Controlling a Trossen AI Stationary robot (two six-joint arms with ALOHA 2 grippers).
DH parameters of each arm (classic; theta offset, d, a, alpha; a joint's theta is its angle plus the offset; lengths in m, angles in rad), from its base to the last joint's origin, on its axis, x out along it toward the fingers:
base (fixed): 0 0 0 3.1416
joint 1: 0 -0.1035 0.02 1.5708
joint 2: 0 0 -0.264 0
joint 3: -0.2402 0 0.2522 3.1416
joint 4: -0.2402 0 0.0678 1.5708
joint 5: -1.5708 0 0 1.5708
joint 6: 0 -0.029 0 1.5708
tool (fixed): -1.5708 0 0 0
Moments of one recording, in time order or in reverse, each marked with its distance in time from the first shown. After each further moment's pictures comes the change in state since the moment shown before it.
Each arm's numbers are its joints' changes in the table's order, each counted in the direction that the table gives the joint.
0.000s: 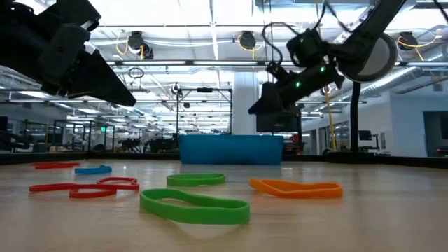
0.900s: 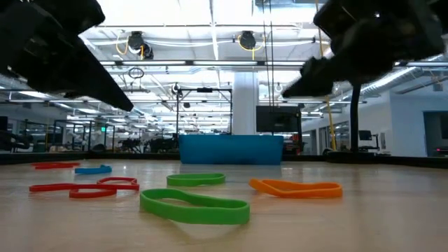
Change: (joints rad) left arm 0.000 0.000 -0.001 0.156 0.246 -0.259; right arm -0.804 -0.153 0.185 -0.059 0.070 -0.209
